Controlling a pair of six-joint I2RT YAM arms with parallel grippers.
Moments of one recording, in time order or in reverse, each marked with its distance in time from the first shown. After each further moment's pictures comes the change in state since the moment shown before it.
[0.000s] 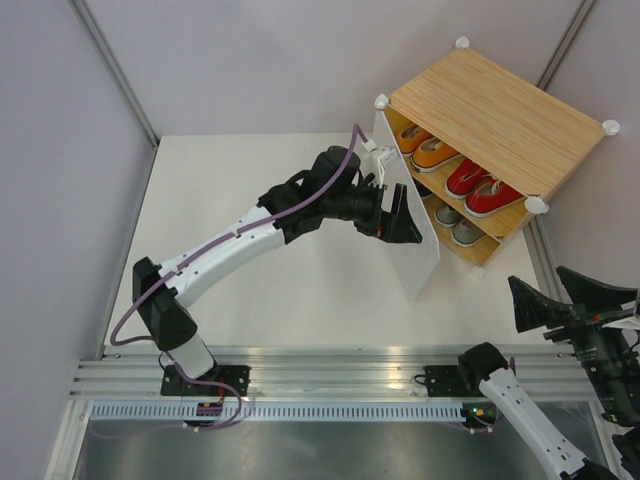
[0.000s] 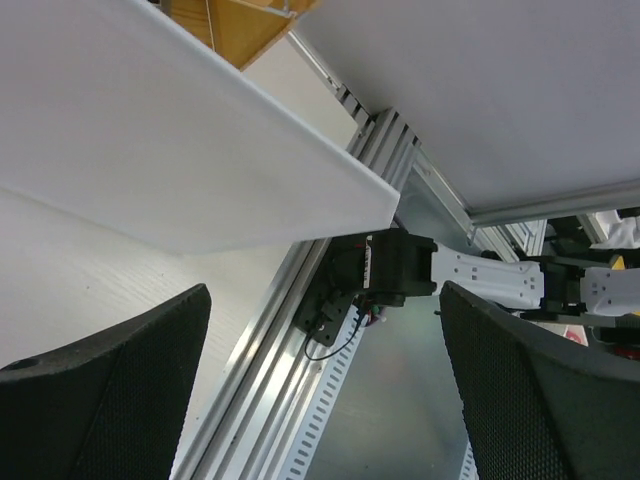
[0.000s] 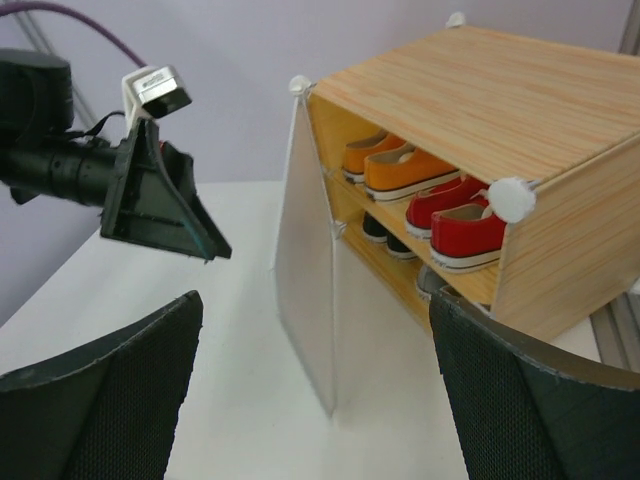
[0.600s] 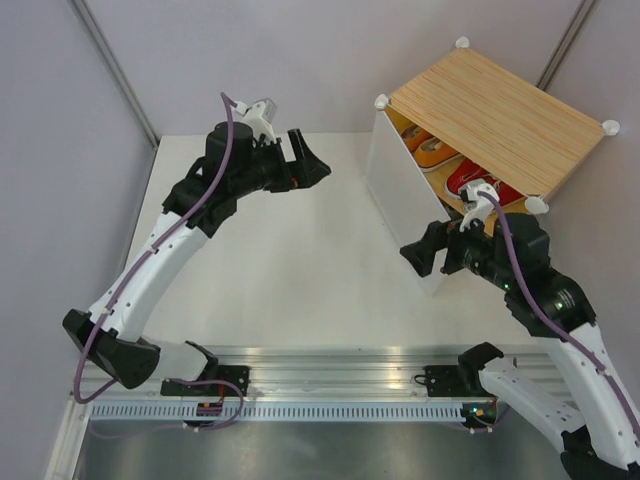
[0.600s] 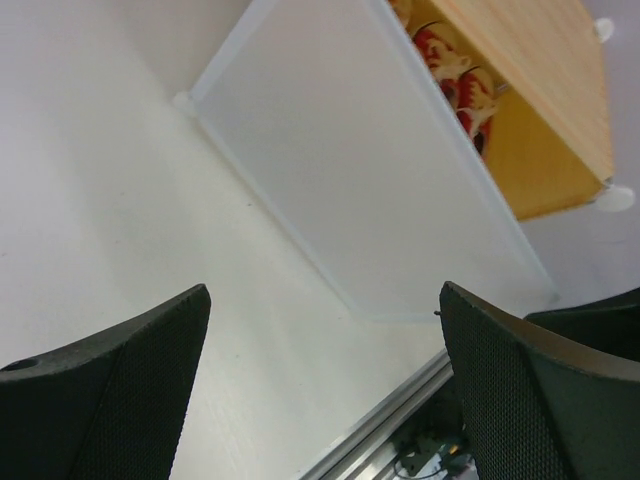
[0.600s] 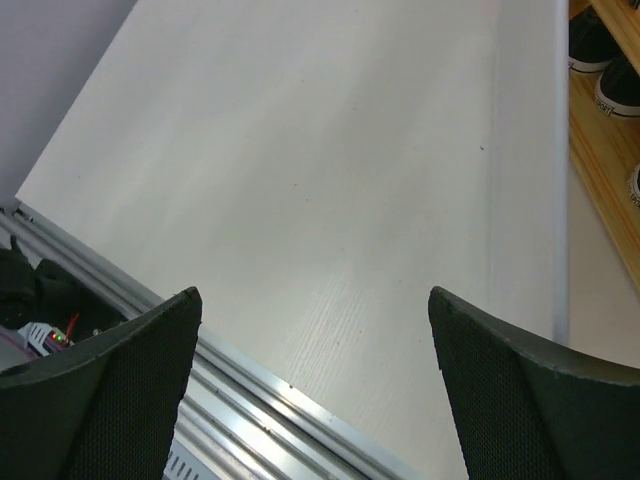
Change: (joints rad) left arm 0.364 -0.285 -0.114 -0.047 -0.249 -0.041; right arm 0.000 0.414 -0.231 0.165 -0.420 0.076
